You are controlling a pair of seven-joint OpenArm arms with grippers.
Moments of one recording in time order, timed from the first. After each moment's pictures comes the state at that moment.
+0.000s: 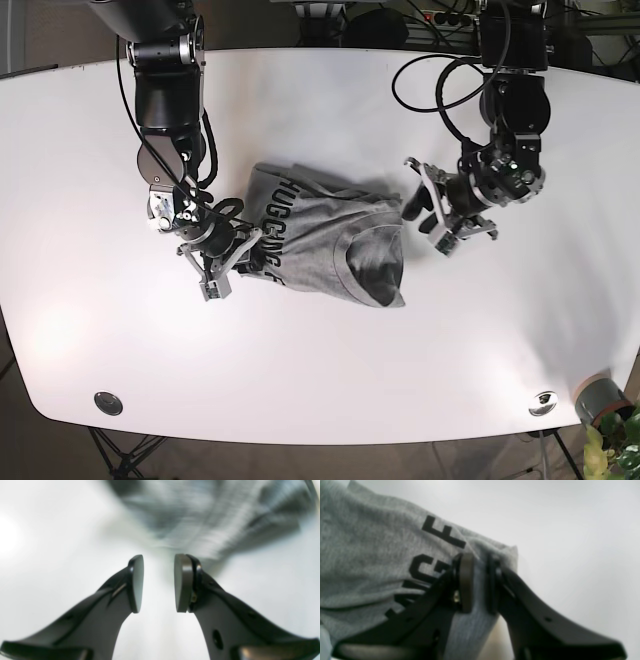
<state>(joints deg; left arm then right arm) -1.1 -12.4 -4.7 91.4 -16.0 -39.8 44.1 16.7 4.0 1.5 63.7 13.5 20.9 -31.2</state>
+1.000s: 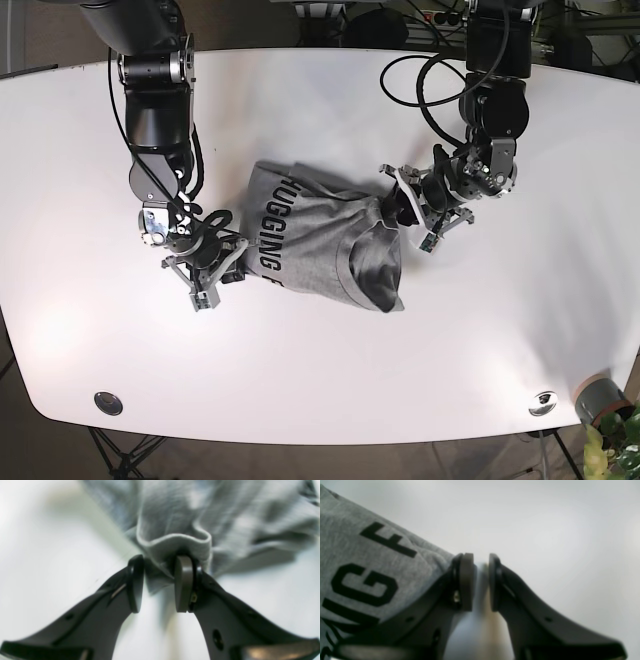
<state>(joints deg) -4.6 -9.9 2.7 78.9 -18.0 -29.4 39.3 21.2 6.1 1.3 55.7 7.7 21.3 -26.6</state>
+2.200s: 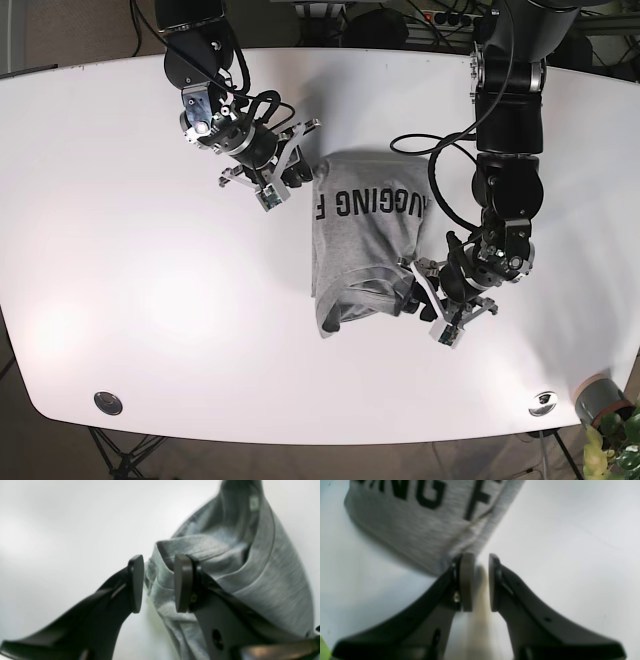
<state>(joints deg) -22.6 -10.2 2.2 71.2 -12.7 -28.6 36.6 -7.5 1.9 -7.9 90.9 7.7 23.6 -34.8</state>
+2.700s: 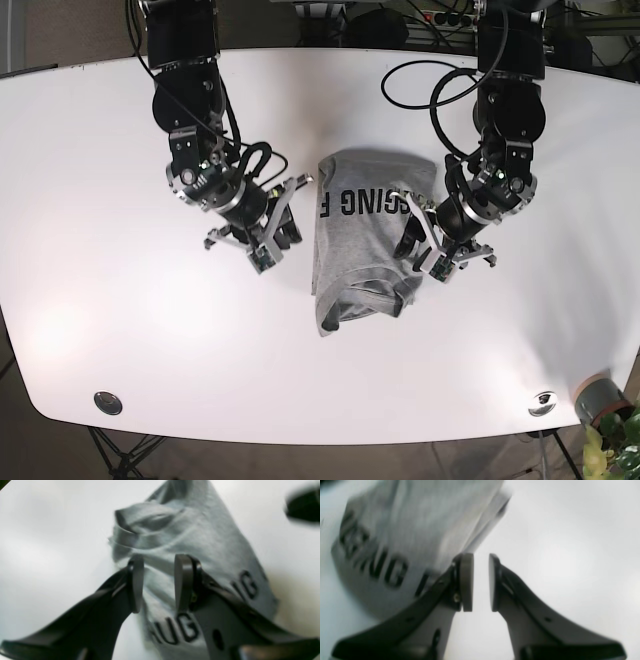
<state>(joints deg) -2.0 -11.9 2.1 96.5 -12.7 -28.9 36.6 5.0 2.4 -7.5 95.0 7.7 23.4 -42.4</state>
